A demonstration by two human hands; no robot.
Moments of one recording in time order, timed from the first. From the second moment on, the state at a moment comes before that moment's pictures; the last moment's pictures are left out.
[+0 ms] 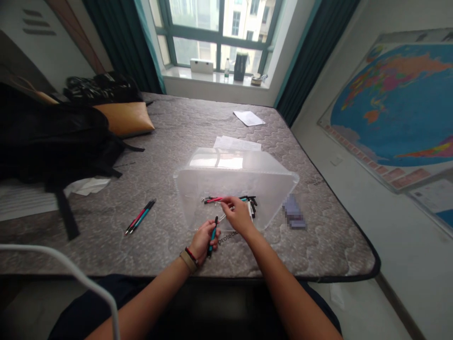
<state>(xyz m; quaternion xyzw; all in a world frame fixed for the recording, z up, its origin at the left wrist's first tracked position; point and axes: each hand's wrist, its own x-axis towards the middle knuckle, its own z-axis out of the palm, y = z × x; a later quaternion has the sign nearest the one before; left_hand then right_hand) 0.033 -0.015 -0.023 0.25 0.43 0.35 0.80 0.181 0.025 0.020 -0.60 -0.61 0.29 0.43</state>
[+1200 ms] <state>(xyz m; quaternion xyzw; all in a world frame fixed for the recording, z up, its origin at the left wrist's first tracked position) 0.034 -0.015 -0.008 0.13 0.40 0.28 0.86 0.099 0.110 0.018 -0.38 -0.90 -0.05 -0.18</state>
